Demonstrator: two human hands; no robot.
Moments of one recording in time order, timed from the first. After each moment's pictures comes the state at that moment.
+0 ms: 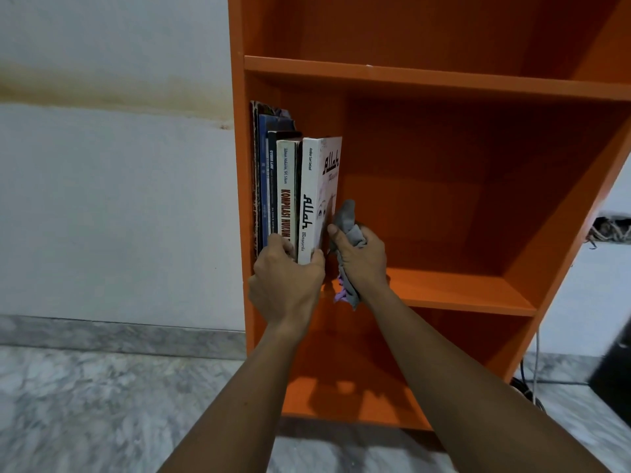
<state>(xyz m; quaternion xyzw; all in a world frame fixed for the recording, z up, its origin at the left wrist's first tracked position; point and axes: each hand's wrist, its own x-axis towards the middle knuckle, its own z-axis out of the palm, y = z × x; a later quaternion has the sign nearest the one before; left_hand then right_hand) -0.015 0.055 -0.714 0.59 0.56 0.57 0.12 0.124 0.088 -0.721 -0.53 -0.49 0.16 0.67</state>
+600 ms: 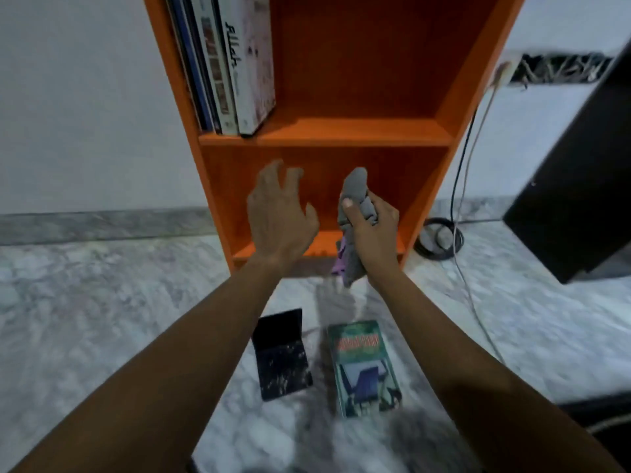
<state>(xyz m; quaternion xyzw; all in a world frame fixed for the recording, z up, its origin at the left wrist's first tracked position) -0.006 -0.064 -0.805 0.80 0.46 0.38 0.04 0.137 -0.130 -0.845 -0.65 -0.38 0.20 0.62</state>
